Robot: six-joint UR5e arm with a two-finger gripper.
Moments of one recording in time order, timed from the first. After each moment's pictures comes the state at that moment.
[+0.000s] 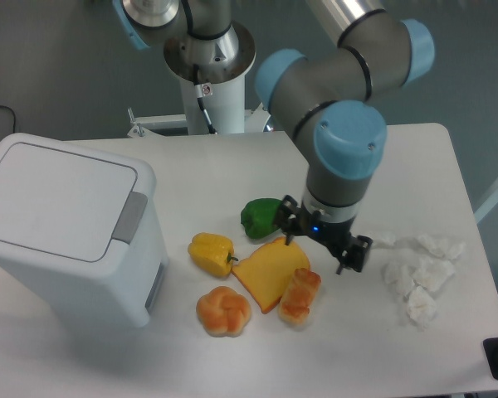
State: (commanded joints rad) arm 2.47 -1.97 -1.29 -1.38 1.43 0.91
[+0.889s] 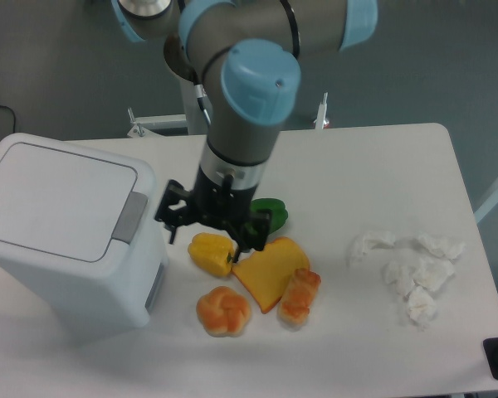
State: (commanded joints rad) arm 2.35 -1.85 -1.29 -1.41 1.17 0.46
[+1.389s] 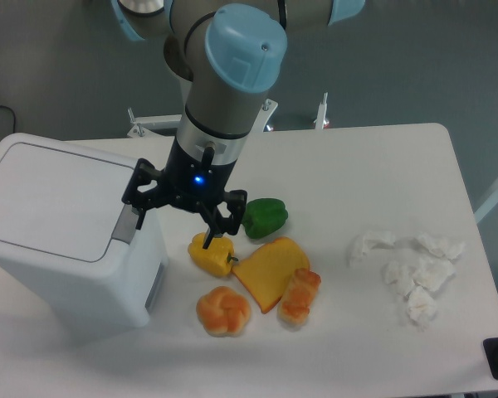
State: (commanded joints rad) arm 2.34 -1.84 -1.31 -1.43 1.14 0.44
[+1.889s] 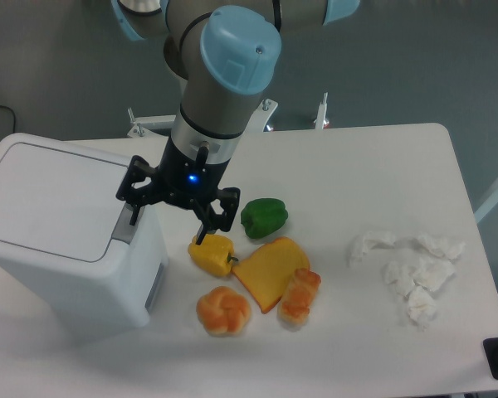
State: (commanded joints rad) arm 2.34 -1.83 -1.33 -1.43 1.14 0.44
